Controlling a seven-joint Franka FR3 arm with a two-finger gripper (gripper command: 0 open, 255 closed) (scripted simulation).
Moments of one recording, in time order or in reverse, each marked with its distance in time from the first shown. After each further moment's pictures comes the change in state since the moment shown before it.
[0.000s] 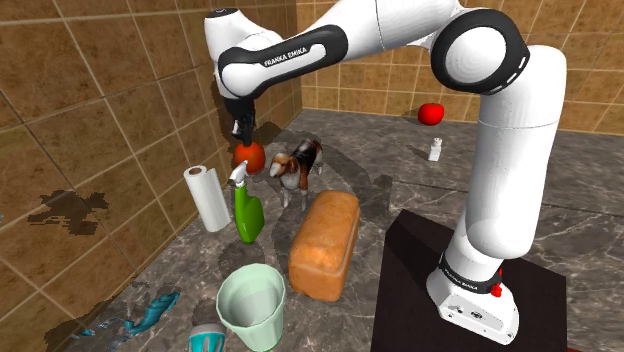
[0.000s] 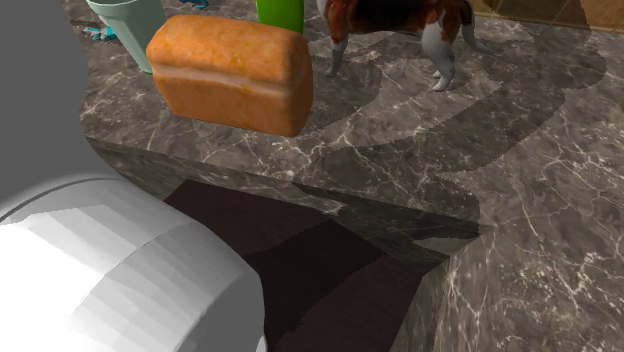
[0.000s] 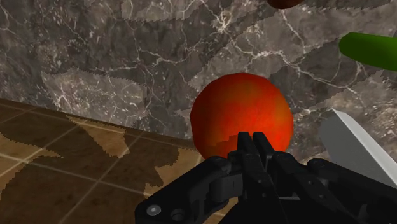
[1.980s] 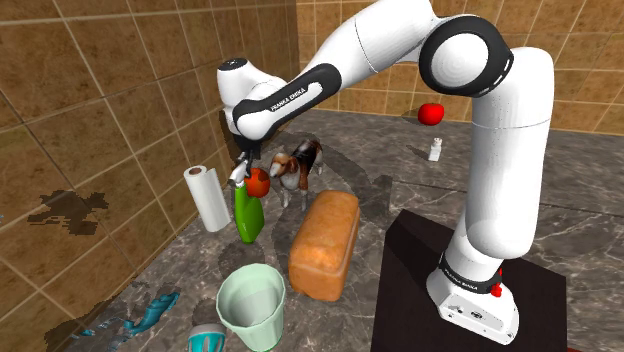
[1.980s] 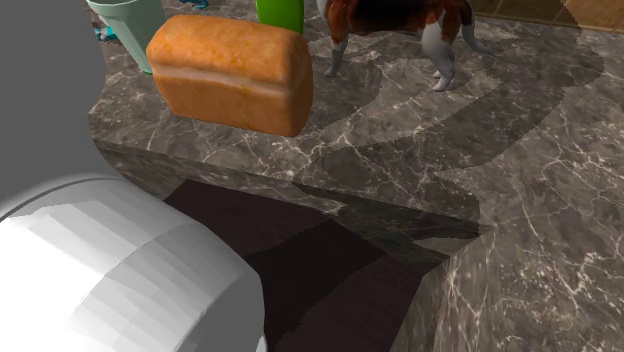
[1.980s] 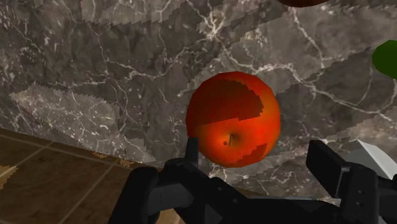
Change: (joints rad) arm 0.000 0.053 -0.010 -0.178 -0.039 0.227 0.054
